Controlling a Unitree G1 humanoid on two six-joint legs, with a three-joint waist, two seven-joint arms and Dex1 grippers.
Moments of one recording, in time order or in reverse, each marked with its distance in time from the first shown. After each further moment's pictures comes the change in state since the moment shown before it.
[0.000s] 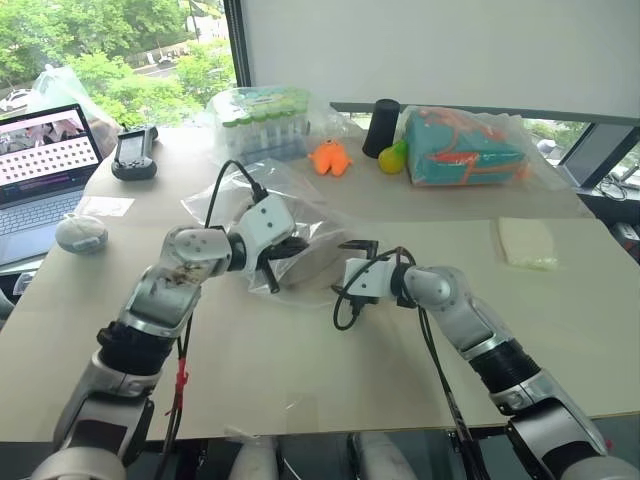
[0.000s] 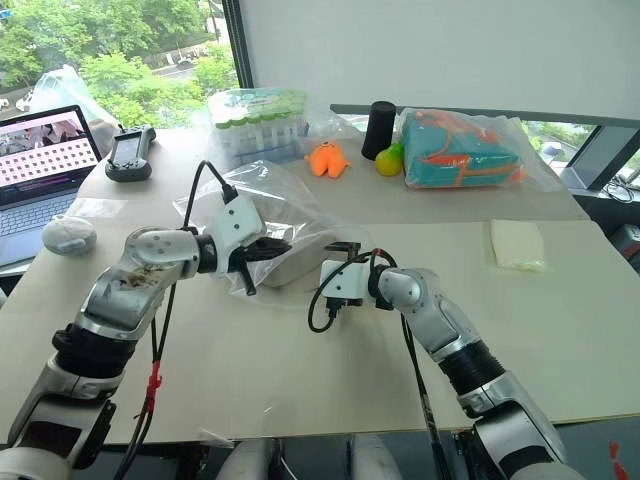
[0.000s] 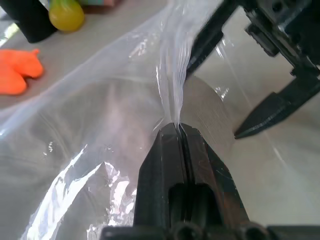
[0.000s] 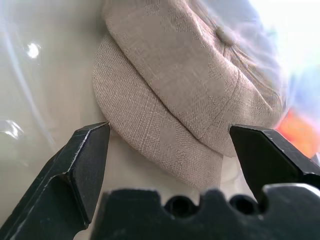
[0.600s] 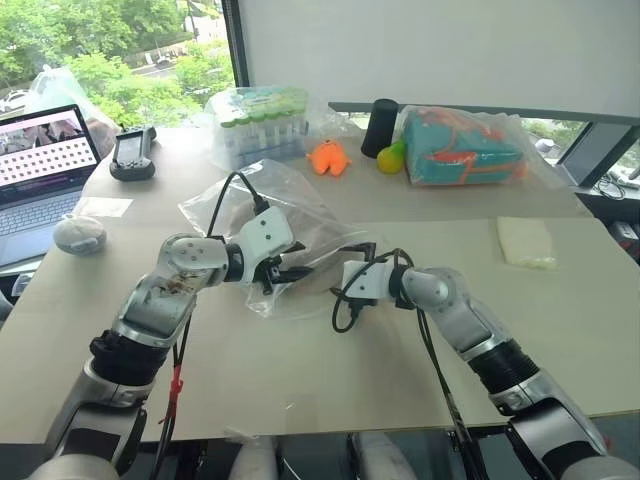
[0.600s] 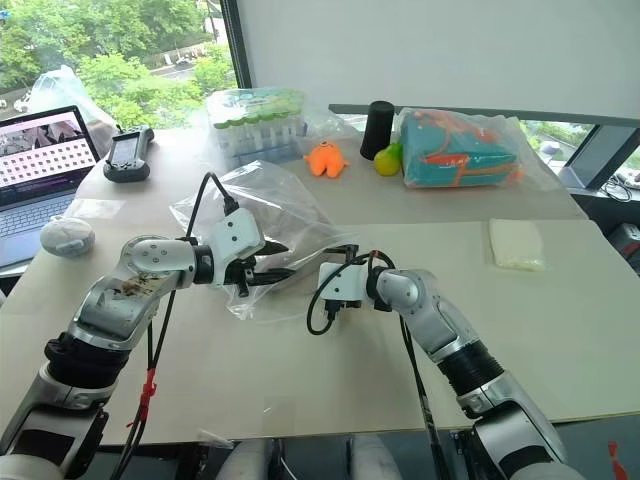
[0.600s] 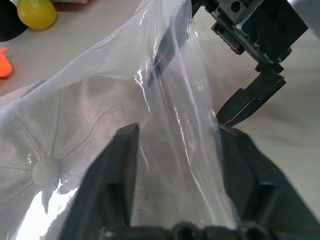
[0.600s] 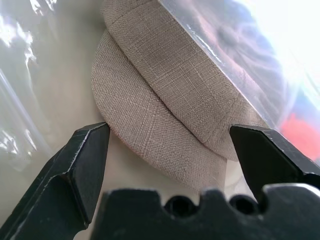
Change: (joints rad) left arm 0.085 0.042 -0.006 -0.079 -0.040 0.026 -0.081; right arm -0.001 0.000 0.014 0.001 0.000 -0.001 0.001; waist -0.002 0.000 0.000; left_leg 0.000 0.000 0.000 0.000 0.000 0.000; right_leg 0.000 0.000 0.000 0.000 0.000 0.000
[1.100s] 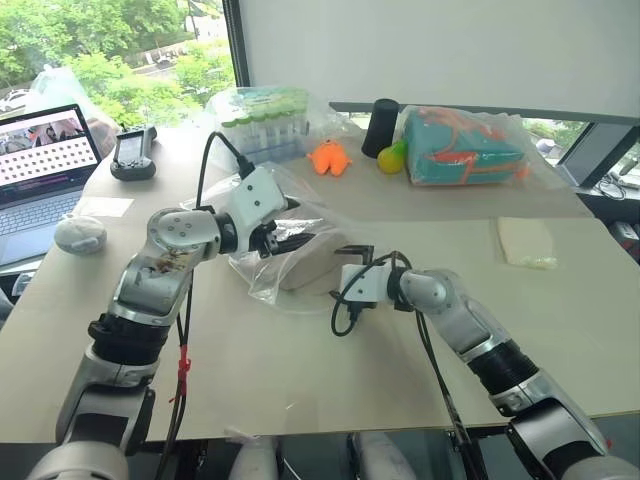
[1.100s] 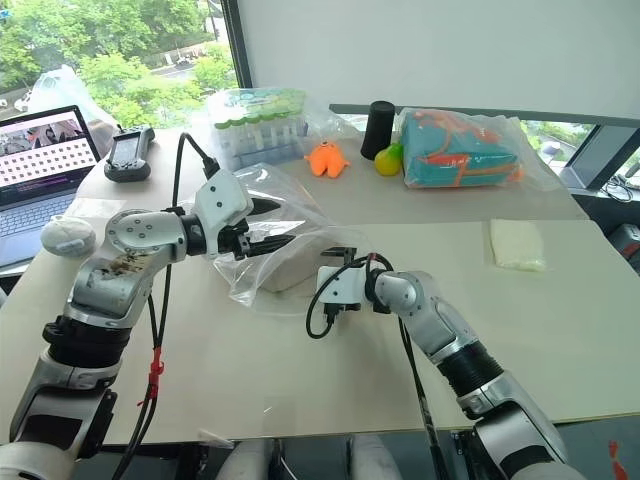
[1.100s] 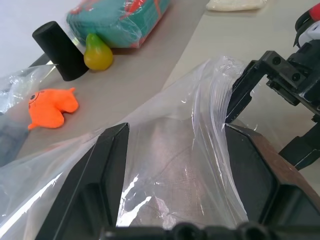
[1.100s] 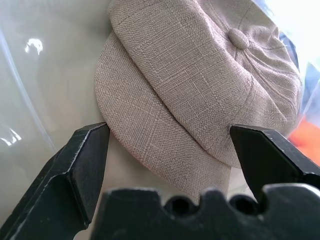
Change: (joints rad) left arm -0.083 -0.028 0.079 0.069 -0.001 -0.077 0.038; right arm 0.000 -0.001 0.020 0.000 -0.001 0.000 0.000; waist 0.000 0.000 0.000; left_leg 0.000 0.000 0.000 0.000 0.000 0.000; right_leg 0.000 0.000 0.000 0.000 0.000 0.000
